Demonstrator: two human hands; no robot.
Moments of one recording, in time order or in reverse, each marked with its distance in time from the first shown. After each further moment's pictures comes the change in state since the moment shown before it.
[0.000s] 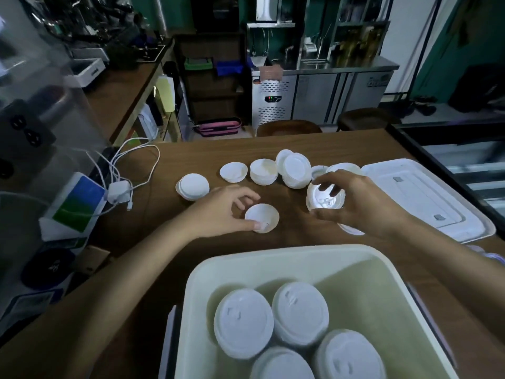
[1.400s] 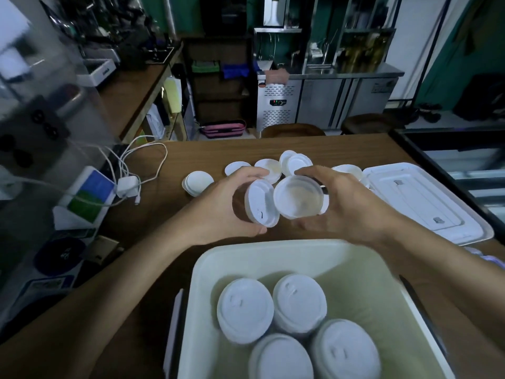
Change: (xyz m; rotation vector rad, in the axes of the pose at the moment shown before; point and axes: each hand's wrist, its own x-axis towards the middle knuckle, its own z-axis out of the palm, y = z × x) left_hand -0.042 0.042 -0.015 -0.211 0.105 0.101; right_hand -0.014 -0.062 -0.006 0.112 -0.037 -0.116
